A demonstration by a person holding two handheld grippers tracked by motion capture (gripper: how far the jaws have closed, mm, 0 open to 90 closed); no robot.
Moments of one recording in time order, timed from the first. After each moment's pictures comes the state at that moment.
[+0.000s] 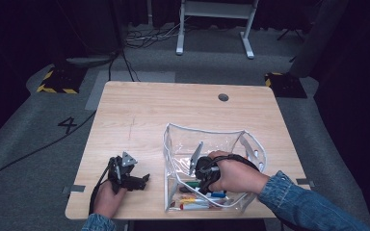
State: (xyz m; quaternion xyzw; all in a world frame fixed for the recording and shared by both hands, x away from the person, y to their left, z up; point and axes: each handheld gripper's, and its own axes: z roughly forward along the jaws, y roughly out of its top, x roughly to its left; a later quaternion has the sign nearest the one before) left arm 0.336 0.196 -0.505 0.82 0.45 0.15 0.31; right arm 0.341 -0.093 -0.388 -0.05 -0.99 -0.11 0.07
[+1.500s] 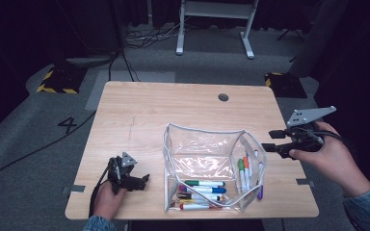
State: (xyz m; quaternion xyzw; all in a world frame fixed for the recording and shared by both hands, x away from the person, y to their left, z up) left arm 0.335 0.196 -0.506 0.82 0.45 0.15 0.32; right arm 0.355 -0.295 -0.277 -0.29 -0.89 -0.33 -0.13
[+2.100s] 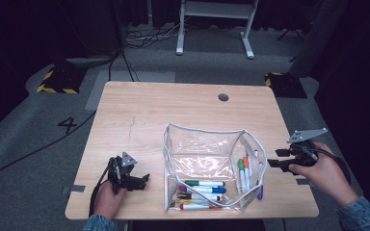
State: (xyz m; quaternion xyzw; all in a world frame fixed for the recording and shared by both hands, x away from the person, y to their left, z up) left arm 0.336 0.196 -0.505 0.82 0.45 0.15 0.32; right arm 0.358 -0.336 -0.363 -0.38 -0.88 -0.28 -0.11
